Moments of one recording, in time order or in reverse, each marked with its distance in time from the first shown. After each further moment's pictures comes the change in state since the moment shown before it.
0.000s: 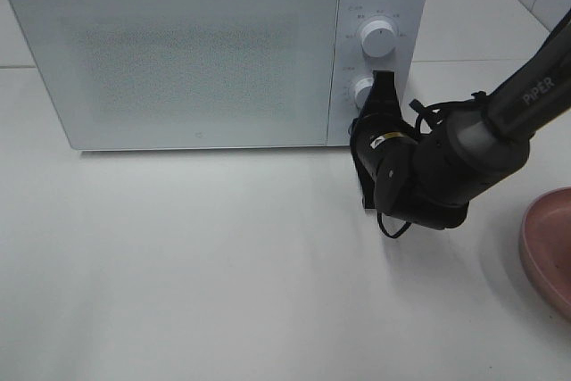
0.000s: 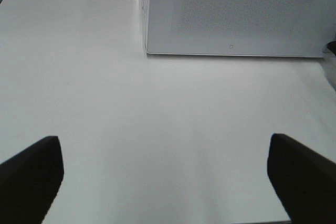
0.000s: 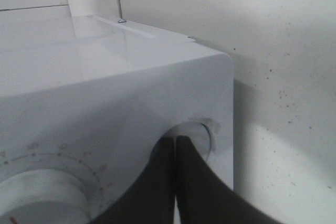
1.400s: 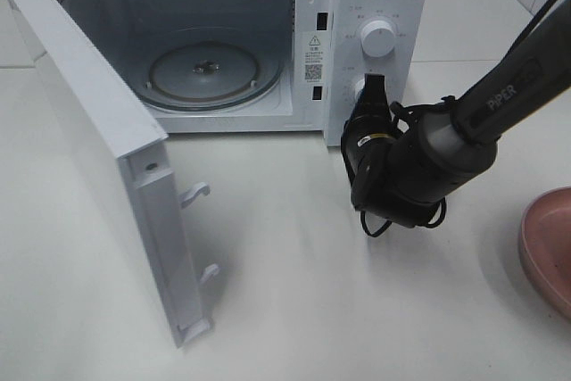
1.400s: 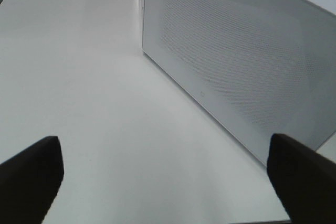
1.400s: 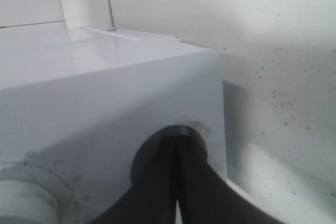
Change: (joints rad) left arm 0.000 0.000 0.000 0.000 0.000 0.000; right arm 0.018 0.061 -0.089 0.120 -0.001 -0.067
